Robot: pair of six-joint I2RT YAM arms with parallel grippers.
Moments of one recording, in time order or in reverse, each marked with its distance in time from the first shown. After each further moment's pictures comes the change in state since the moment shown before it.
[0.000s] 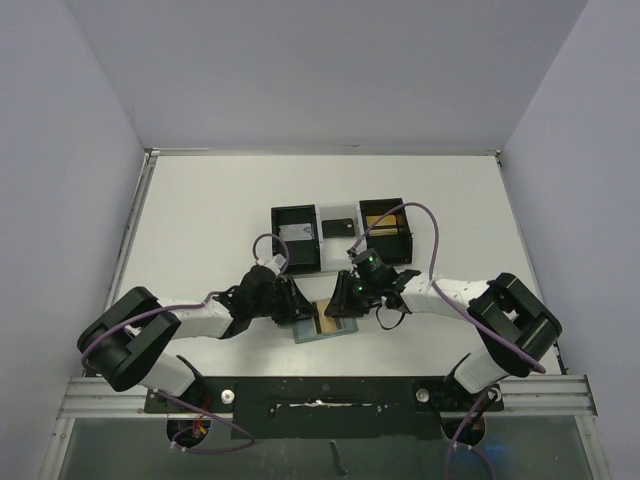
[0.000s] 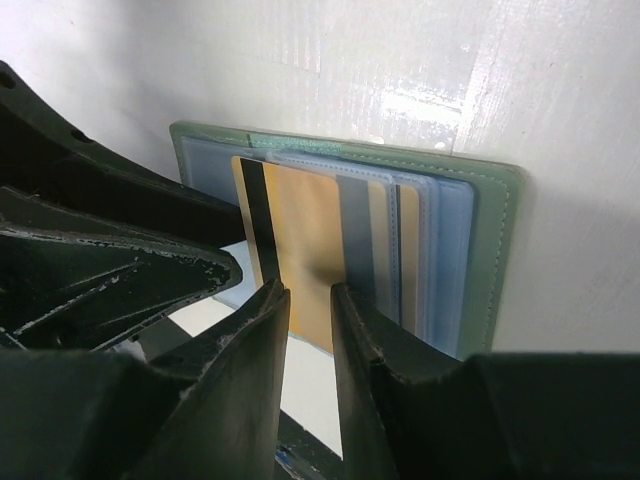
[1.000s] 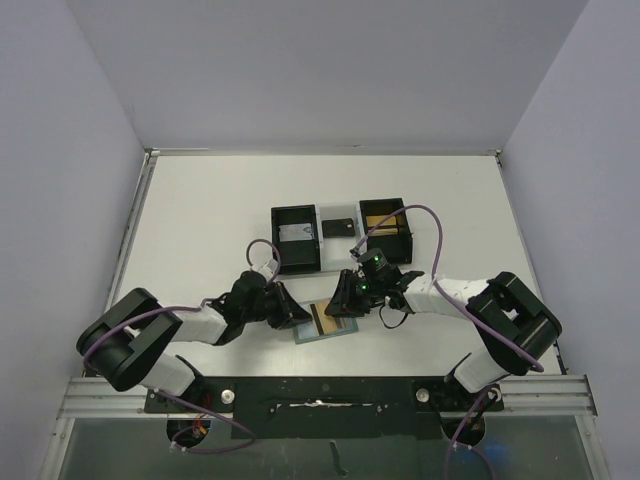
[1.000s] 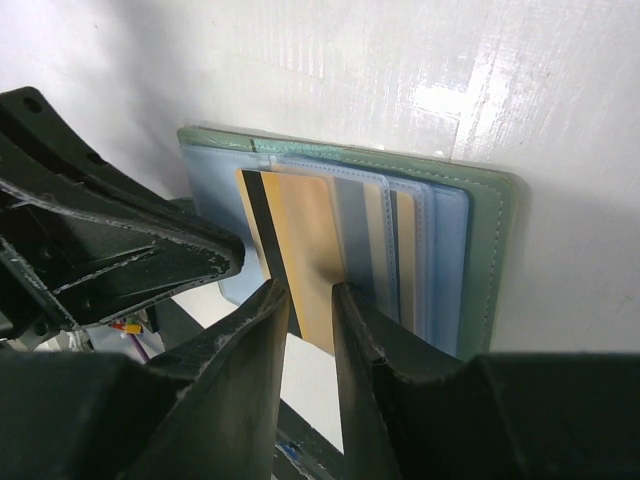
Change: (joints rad) left arm 0.051 0.025 -0.112 0.211 0.109 -0.092; right arm -0.040 0.006 -0.043 0.085 -0.082 0.018
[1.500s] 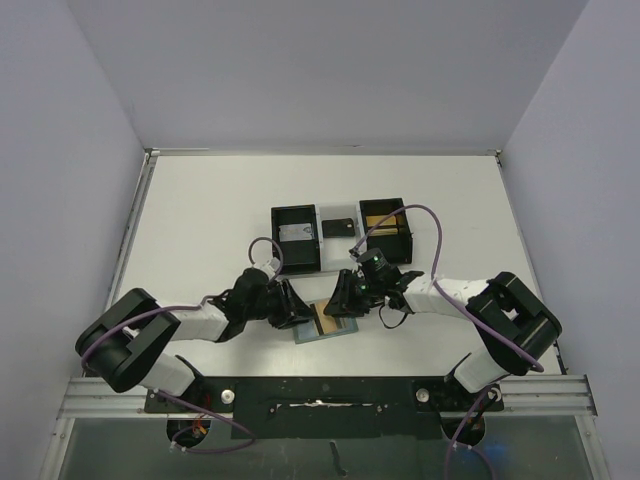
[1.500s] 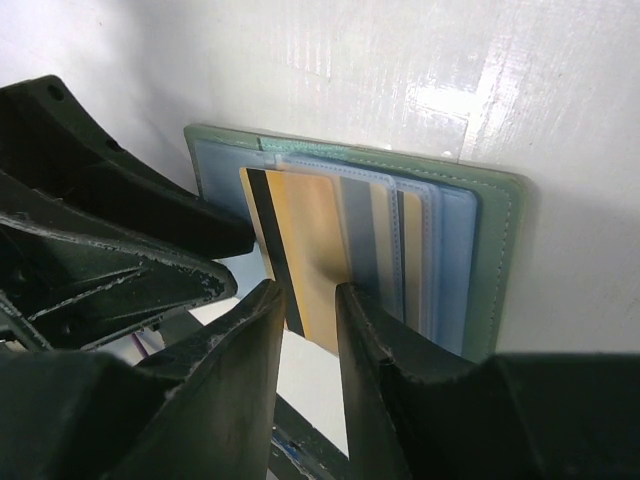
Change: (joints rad) left arm 0.000 -0.039 0.018 -0.092 -0.003 0.029; right arm 0.003 0.000 0.001 0.003 -0.004 -0.001
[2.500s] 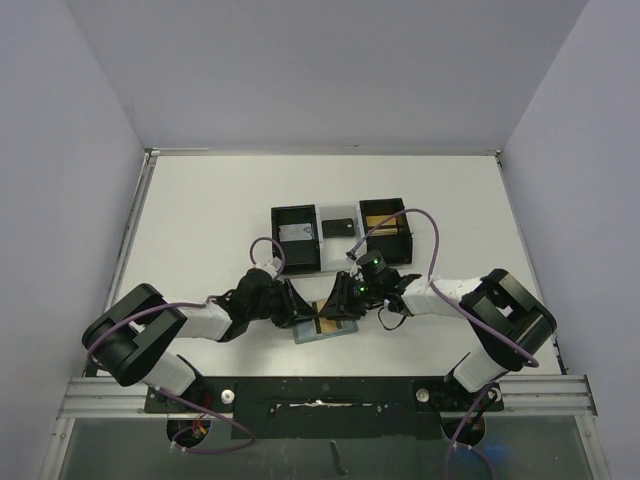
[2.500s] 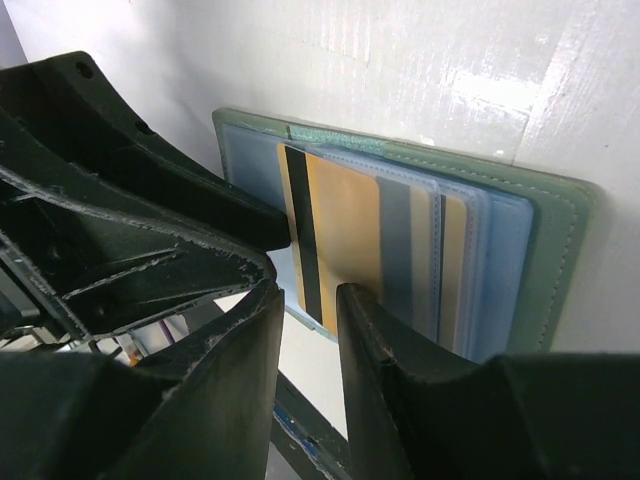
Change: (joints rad) left arm -0.026 0.053 0.029 0.034 -0.043 -0.025; right arm 0.005 0.032 -0.027 0.103 -0.074 0.040
